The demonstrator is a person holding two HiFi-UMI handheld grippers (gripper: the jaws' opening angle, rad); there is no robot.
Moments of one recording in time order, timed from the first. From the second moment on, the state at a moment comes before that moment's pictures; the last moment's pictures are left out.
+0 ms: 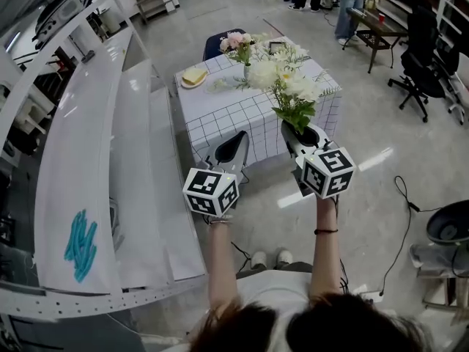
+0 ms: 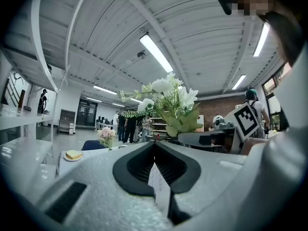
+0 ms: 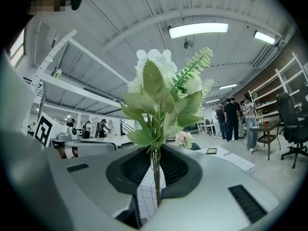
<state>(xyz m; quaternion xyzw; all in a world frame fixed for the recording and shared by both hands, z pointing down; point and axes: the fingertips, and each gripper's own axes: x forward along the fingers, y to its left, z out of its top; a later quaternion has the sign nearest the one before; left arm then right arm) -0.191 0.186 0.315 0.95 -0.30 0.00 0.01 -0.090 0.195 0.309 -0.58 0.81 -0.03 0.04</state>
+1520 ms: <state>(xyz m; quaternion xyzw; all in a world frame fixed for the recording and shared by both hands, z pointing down) -0.156 0.122 0.343 0.94 -0.34 0.01 0.06 -0.047 0.133 0.342 -0.56 0.82 -0.09 0.05</state>
